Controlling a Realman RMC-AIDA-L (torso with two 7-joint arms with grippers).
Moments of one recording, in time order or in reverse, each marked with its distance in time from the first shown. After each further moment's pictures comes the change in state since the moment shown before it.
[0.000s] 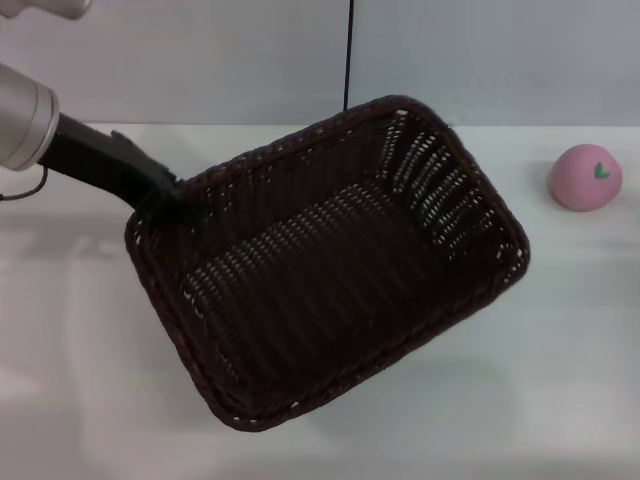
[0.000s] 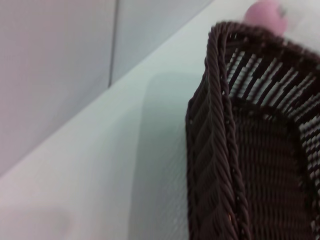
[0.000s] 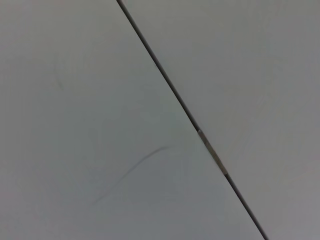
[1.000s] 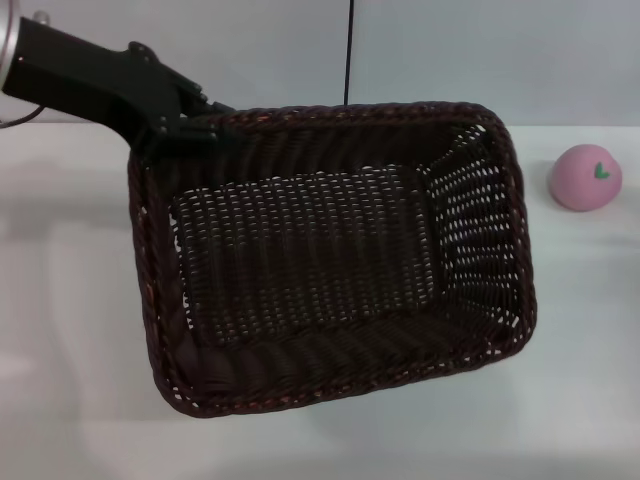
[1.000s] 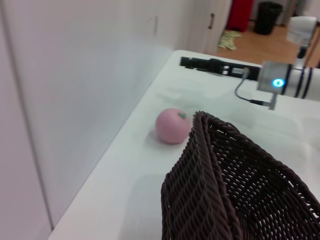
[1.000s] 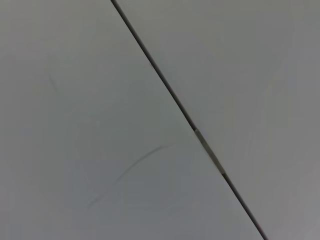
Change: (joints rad) left arm -0.061 0.050 -0.156 0.023 -0.260 0.161 0.264; right arm 0.010 -0.001 0.014 0.004 0.001 0.014 0.003
